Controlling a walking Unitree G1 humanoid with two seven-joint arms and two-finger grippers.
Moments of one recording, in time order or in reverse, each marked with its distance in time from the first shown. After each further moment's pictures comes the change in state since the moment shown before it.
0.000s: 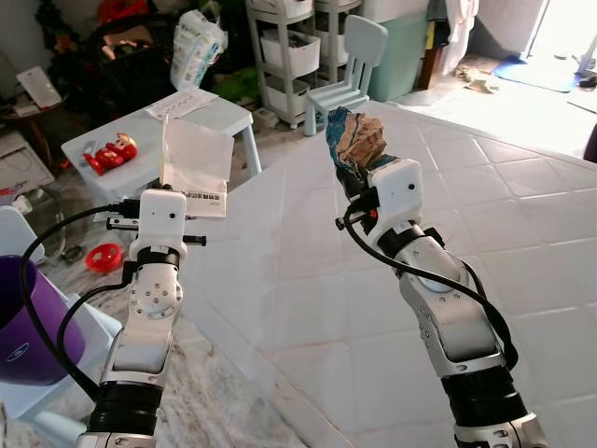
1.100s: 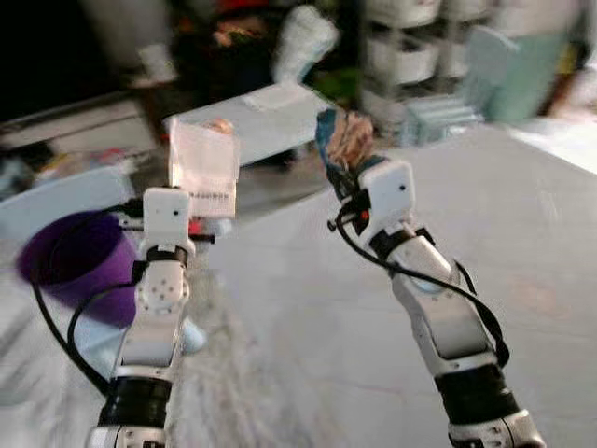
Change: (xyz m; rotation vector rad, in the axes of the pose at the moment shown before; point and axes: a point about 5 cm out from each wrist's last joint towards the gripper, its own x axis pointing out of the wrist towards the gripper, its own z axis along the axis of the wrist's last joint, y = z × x) left arm 0.001 -0.004 -0.004 -0.116 0.034 0.007; right arm 0.004 0.009 0.000 0.006 -0.018 0.046
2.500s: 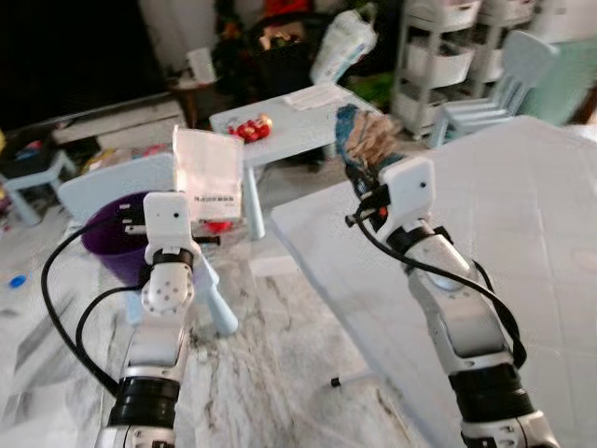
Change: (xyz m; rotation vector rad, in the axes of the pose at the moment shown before) left arm 0.001 -0.014 0.000 -0.072 0.024 -0.030; right arm -0.007 -0.016 -0.004 0.009 0.012 -0.052
